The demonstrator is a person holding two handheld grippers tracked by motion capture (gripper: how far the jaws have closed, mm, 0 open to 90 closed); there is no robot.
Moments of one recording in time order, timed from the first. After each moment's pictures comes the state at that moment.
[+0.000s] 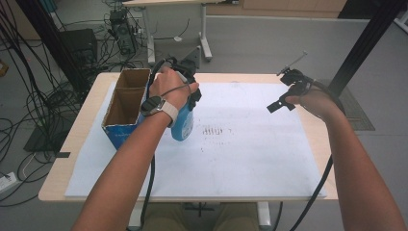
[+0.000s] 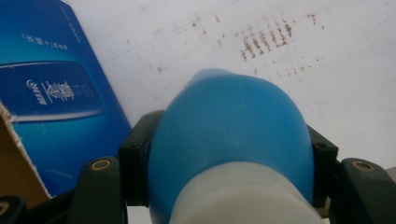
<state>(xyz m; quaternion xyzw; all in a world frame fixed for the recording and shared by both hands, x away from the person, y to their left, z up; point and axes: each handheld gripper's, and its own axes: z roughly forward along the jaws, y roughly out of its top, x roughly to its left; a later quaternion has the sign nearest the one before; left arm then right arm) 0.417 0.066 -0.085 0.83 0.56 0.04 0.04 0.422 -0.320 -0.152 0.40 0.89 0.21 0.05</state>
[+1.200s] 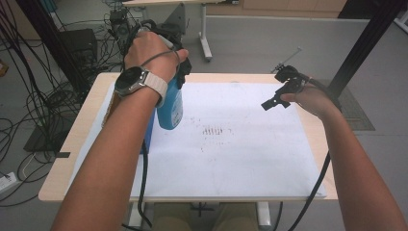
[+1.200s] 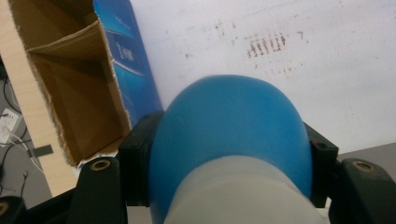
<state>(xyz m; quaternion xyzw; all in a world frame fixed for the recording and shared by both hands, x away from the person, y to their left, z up) 0.379 0.082 0.021 0.78 0.62 0.06 0.05 0.419 -0.305 -0.143 0.36 0.90 0.23 0.06</state>
